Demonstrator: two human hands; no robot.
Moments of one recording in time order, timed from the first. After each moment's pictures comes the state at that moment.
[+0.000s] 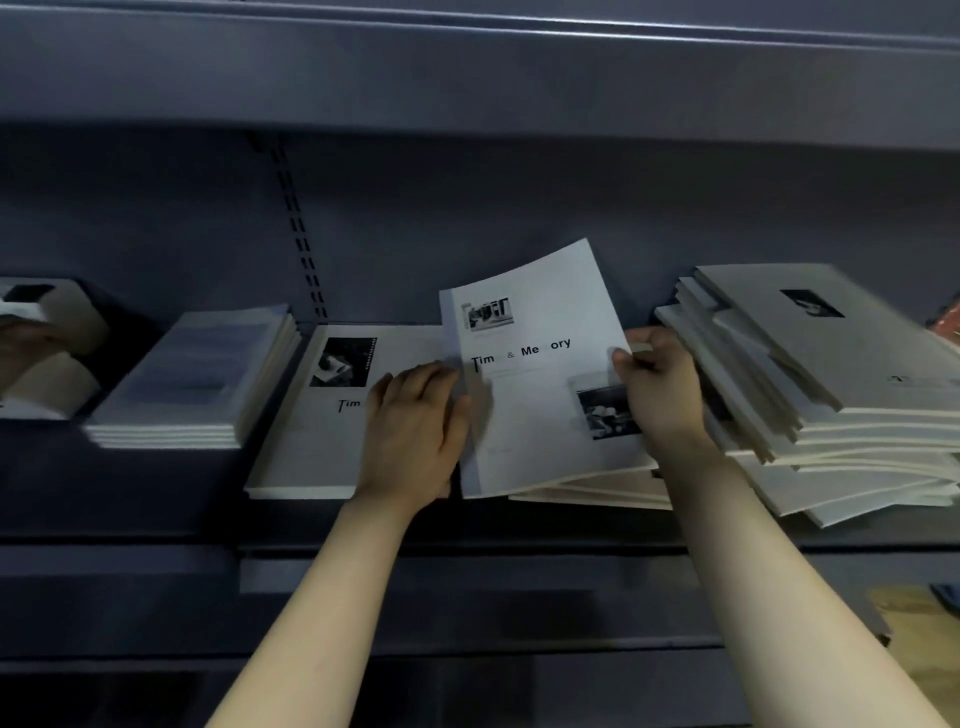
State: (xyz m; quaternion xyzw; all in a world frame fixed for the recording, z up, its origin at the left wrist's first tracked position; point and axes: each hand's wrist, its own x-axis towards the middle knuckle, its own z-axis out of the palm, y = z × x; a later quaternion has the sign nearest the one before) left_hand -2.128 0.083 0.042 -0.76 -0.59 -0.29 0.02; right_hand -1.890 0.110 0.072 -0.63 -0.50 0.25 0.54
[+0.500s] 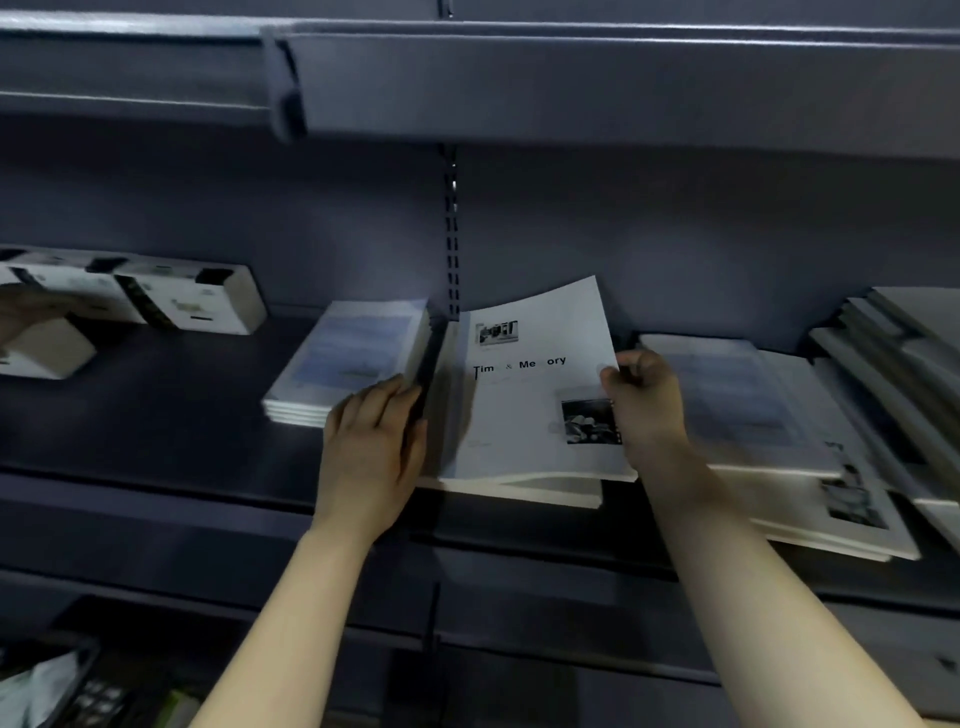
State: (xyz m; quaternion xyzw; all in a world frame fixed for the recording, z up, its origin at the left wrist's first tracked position) left_hand -2.298 0.051 0.026 -0.70 -0.65 -0.29 0.09; right_hand -2.044 0.141 0.044 -0.63 -0.47 0.34 0.52
